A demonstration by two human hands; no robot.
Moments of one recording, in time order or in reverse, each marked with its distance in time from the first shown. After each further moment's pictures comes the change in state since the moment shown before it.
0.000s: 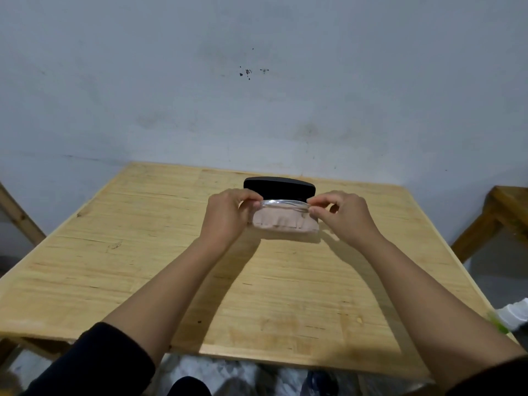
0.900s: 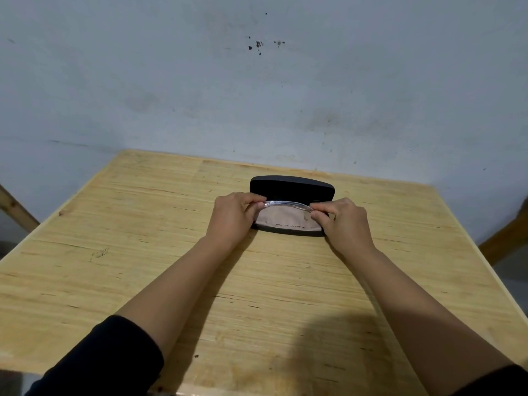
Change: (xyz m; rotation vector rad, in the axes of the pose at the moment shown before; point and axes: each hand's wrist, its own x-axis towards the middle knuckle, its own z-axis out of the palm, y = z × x) left_hand 0.030 -0.045 0.030 0.043 -0.130 -0.158; right_hand 0.031 0.026 0.053 -0.141 0.059 0.040
